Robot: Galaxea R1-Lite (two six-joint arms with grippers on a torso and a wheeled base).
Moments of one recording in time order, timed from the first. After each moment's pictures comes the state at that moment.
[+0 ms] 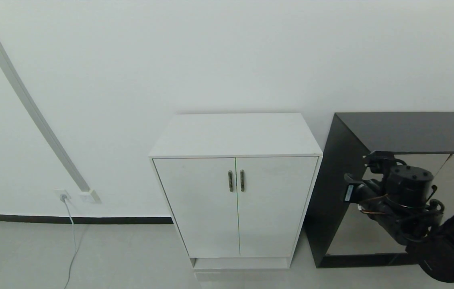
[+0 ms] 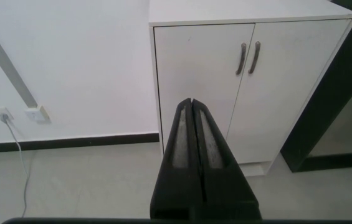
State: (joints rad) left arm 0.00 0.00 0.00 0.01 -0.03 0.02; right arm 0.34 1.98 -0.53 -1.32 -0.31 0.12
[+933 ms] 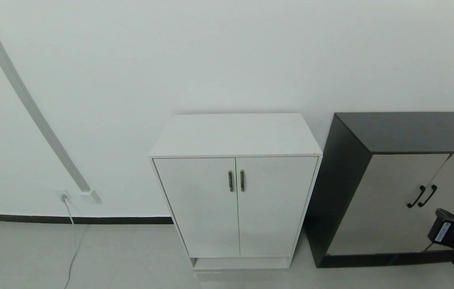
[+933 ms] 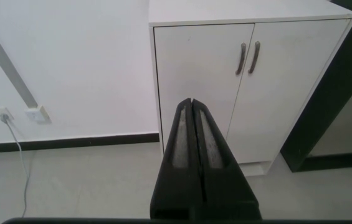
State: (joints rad) left arm 0.00 0.00 0.00 0.01 -0.03 0.02; right arm 0.08 1.66 0.00 -1.48 -0.35 0.14
